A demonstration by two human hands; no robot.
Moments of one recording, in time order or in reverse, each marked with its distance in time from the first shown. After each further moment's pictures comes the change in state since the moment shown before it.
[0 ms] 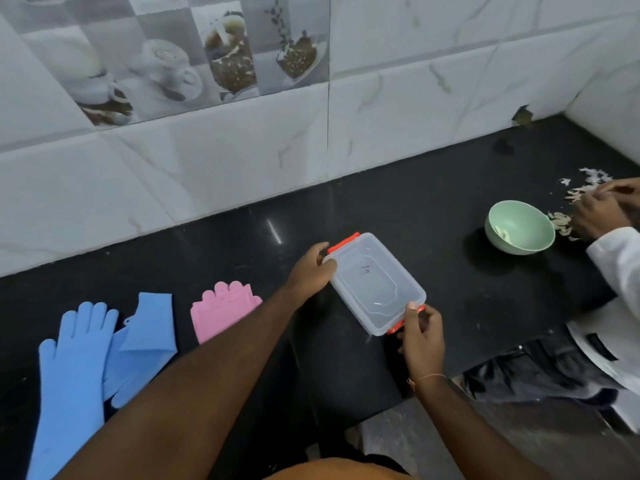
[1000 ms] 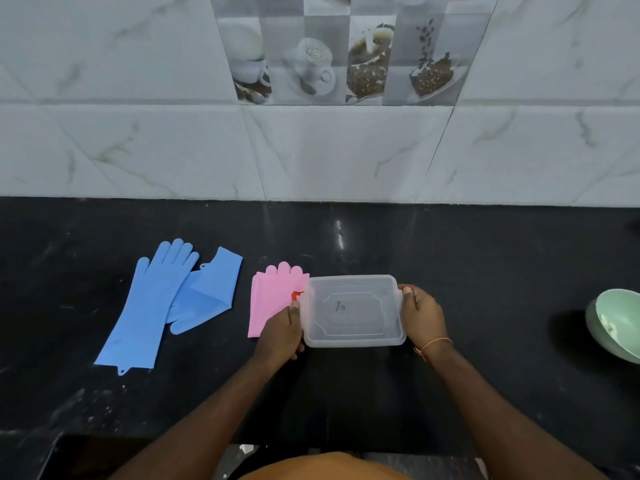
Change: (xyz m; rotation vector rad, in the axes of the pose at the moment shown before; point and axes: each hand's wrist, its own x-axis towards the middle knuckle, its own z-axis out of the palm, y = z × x) left_hand -0.136 -0.108 -0.037 -0.089 0.358 -0.309; right_hand 0.049 -0.066 0.100 -0.469 -0.653 -0.354
